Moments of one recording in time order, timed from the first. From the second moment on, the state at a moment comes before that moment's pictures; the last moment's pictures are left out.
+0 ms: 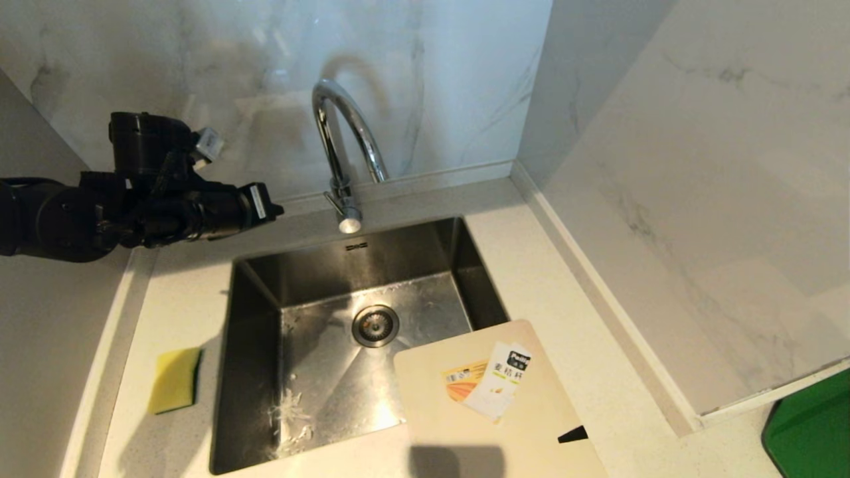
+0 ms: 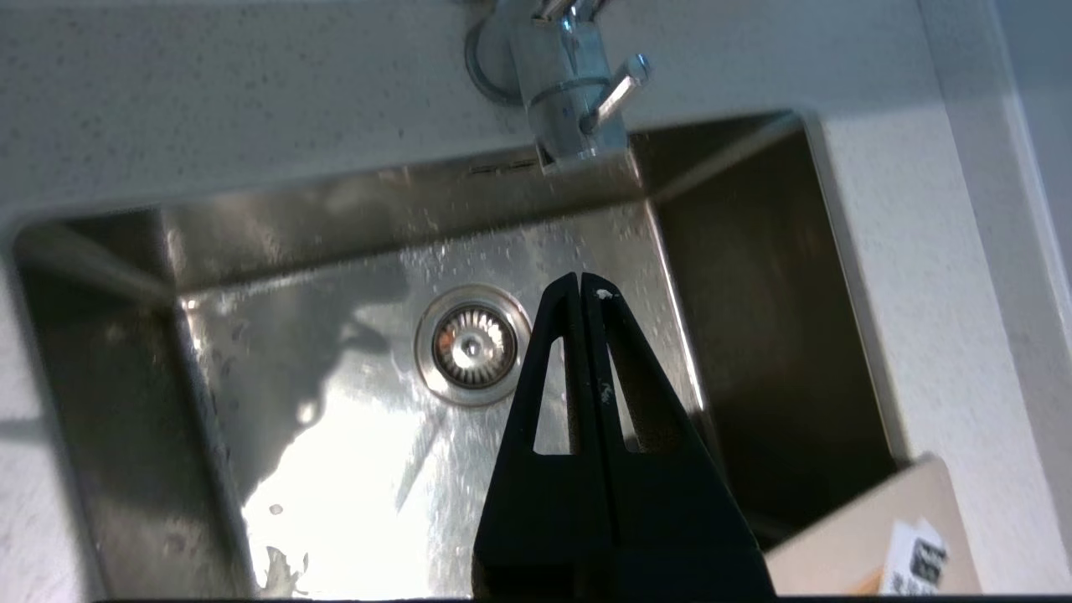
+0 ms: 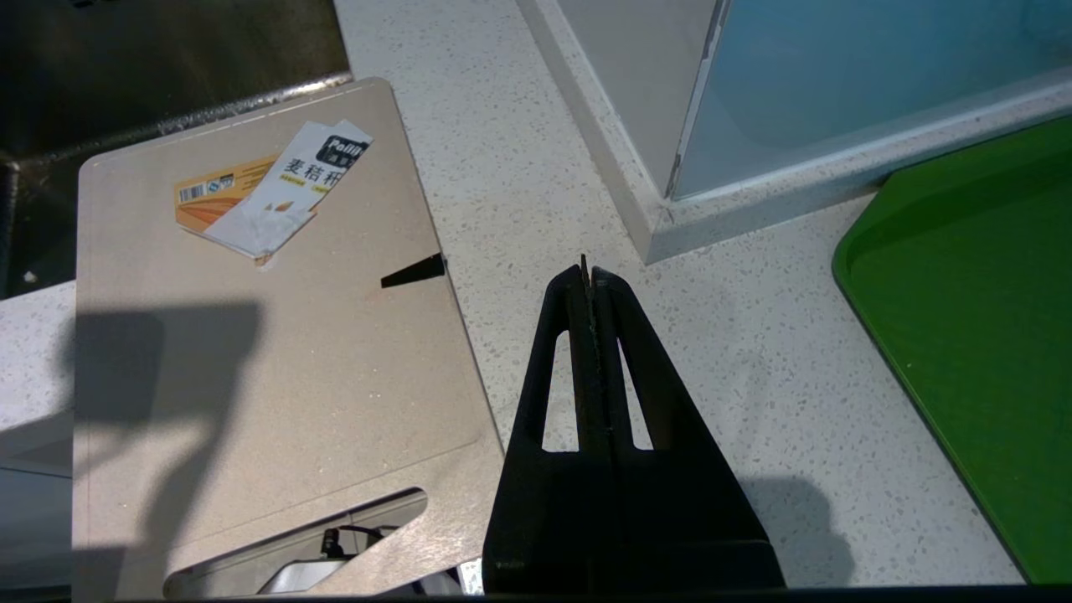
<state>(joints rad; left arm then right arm) -0.24 1.91 -1.43 -0.19 -0.07 -0.35 -0.01 0.00 0.00 0.00 -0.02 0.05</state>
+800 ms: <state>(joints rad) -0.24 2.04 -1.58 -0.24 -0.06 -0.41 -0.01 0.00 0.00 0.00 -0.02 0.05</state>
